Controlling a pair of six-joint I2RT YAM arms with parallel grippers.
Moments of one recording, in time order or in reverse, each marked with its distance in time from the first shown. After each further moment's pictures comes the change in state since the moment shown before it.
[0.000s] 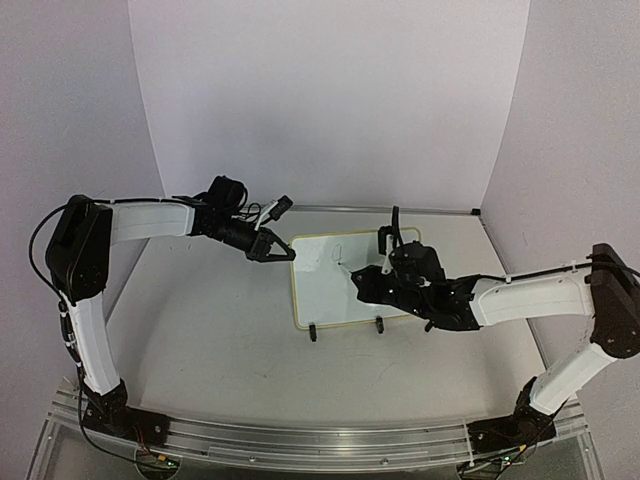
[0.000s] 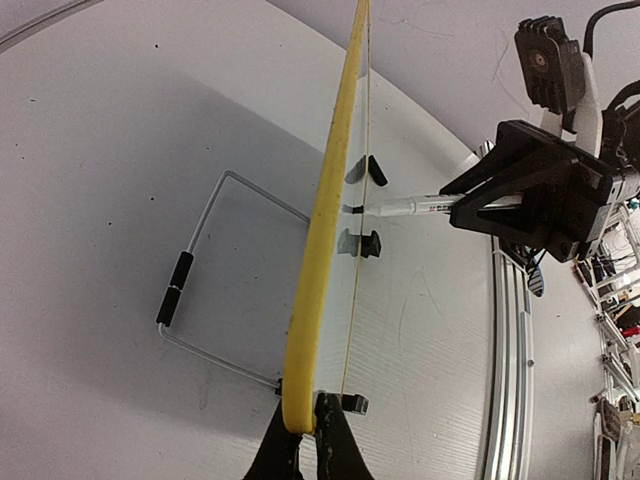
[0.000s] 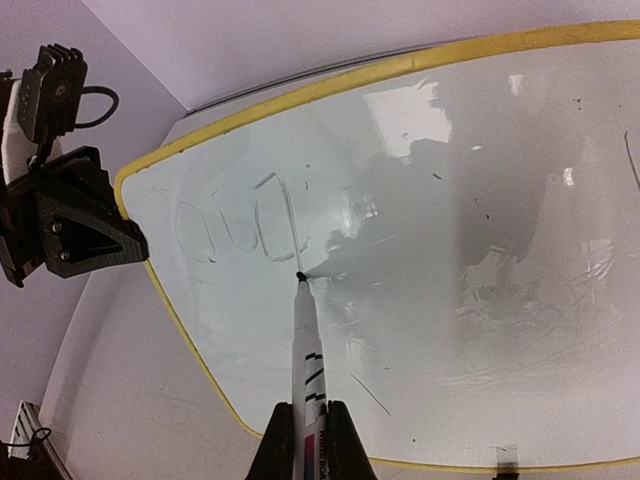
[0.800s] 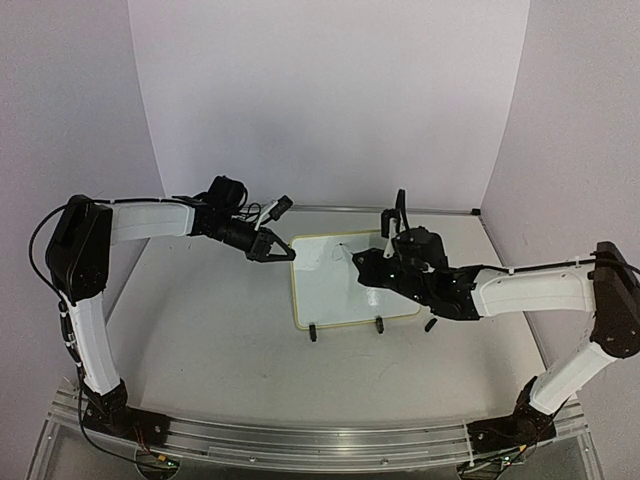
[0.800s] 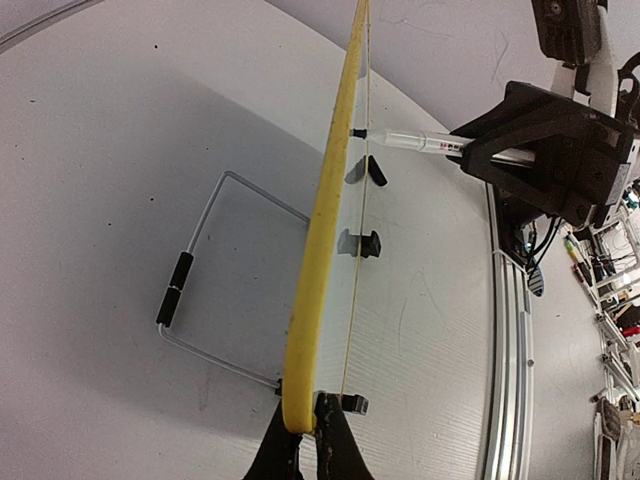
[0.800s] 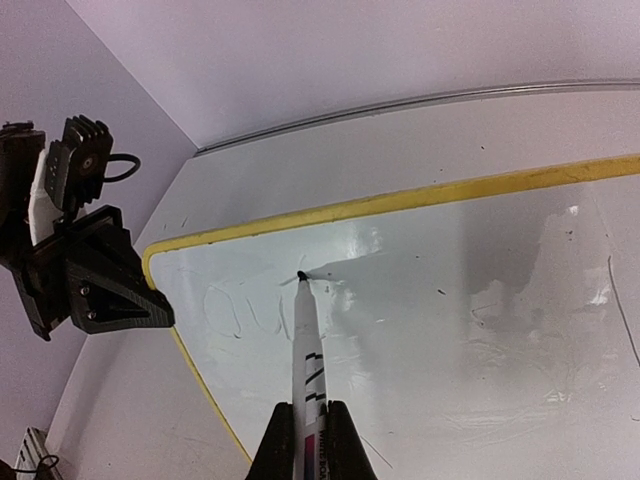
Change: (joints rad) left arm 0.000 0.000 0.000 0.001 0.002 0.002; right arm -0.037 0.000 0.055 0.025 0.005 -0.048
